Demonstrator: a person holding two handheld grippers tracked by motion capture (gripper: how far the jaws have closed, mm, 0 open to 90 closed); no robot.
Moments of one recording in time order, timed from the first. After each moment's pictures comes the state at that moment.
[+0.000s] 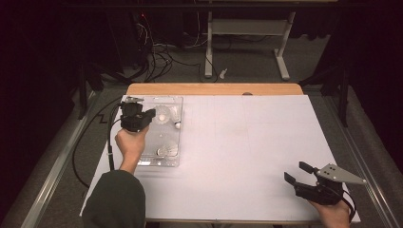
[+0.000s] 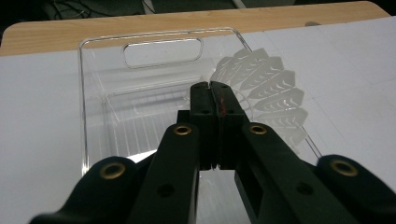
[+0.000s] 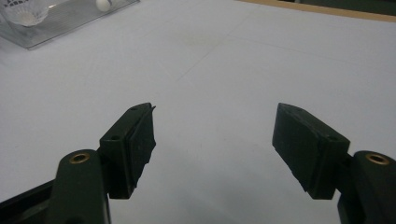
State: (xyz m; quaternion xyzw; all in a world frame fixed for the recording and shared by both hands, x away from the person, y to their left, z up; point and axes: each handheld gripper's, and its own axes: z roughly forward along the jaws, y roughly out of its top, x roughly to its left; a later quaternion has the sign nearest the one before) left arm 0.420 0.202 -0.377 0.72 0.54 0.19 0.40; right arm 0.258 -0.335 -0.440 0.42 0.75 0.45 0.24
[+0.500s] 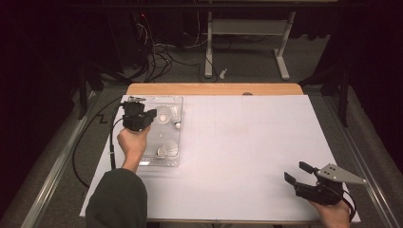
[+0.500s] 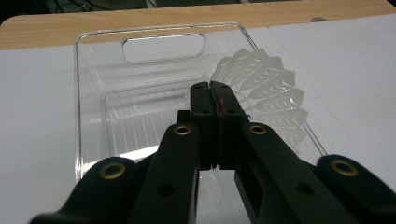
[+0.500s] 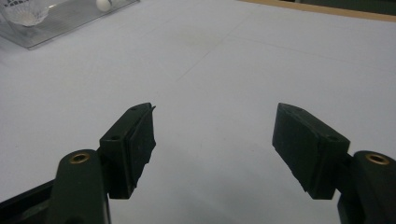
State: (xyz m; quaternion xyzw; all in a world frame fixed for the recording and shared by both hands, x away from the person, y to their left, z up) left arm 0.425 0.199 -0.381 0.72 0.55 0.19 0.39; right arm 0.258 -0.335 -0.440 0.42 0.75 0.45 0.24
